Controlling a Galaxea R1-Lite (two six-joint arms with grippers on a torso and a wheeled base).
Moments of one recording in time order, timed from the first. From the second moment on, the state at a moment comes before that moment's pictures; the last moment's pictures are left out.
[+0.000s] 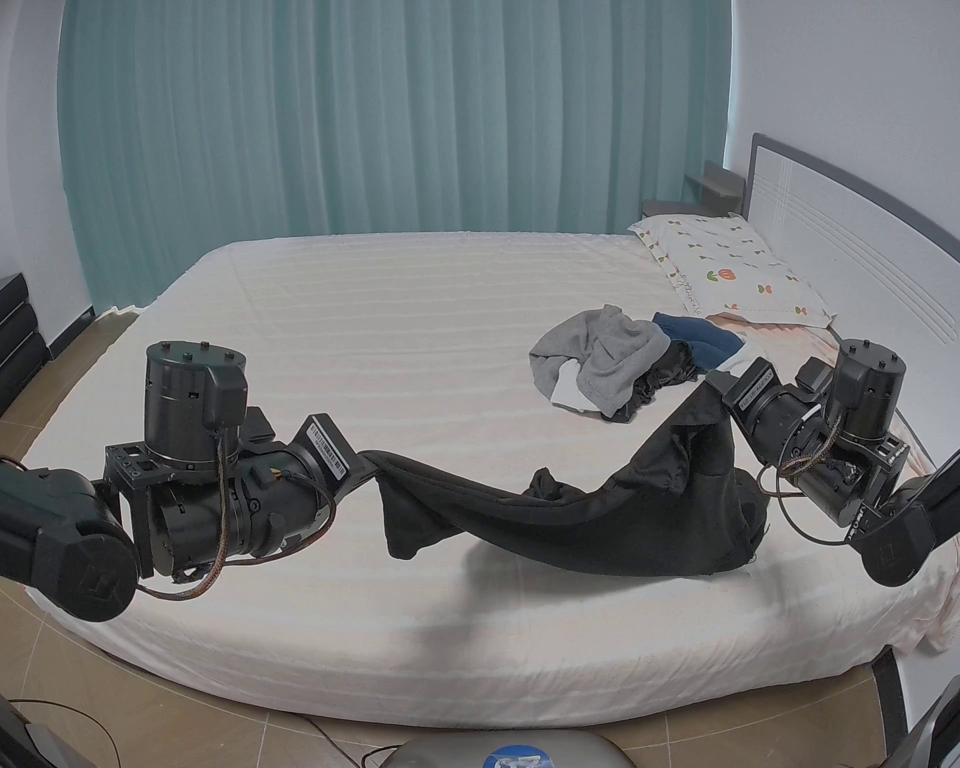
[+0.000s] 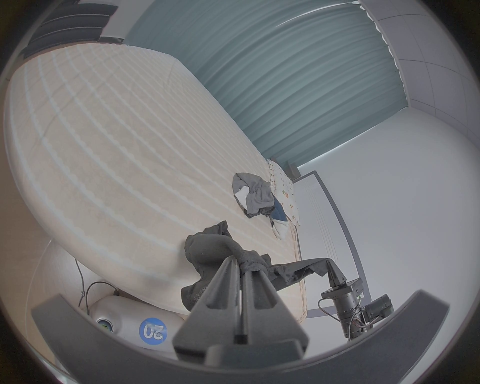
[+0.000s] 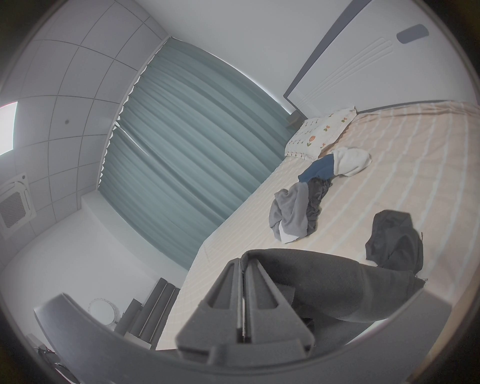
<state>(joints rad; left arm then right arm) -0.53 1.63 -0.73 -0.47 -0.01 -1.02 0.38 1.78 -0.64 -1.09 -0.15 0.85</state>
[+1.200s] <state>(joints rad) -0.53 1.64 -0.73 -0.47 -0.02 -1.02 0.39 1.78 -0.62 -1.09 -0.09 0.86</state>
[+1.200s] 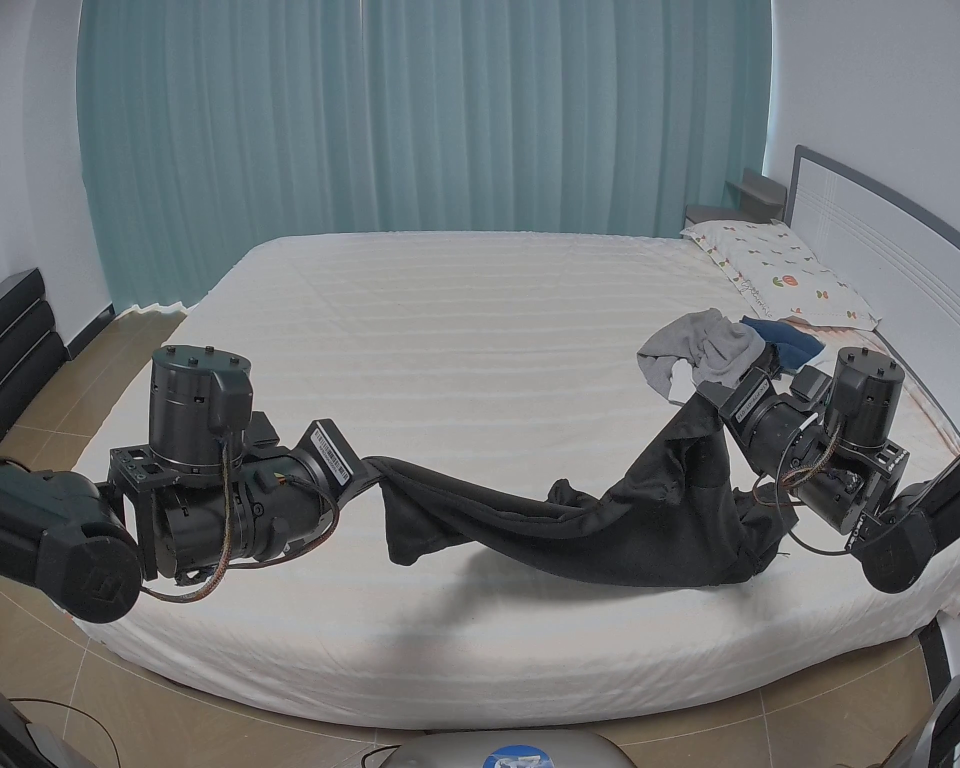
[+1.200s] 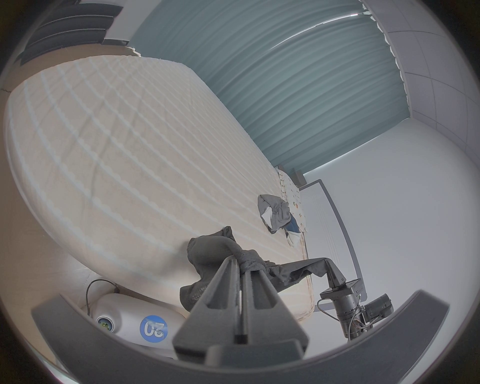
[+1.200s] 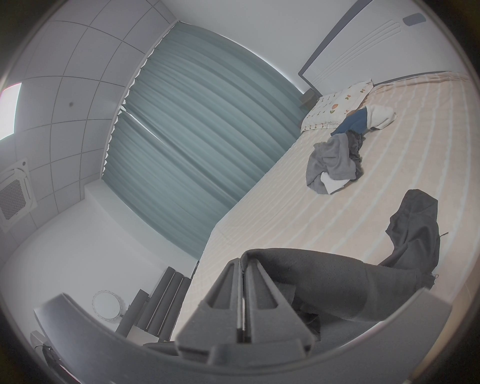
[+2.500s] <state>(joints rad) -0.64 1.50 -0.67 -0.40 0.00 -1.01 0.52 1.40 -0.46 -0.91 -0.10 0.72</state>
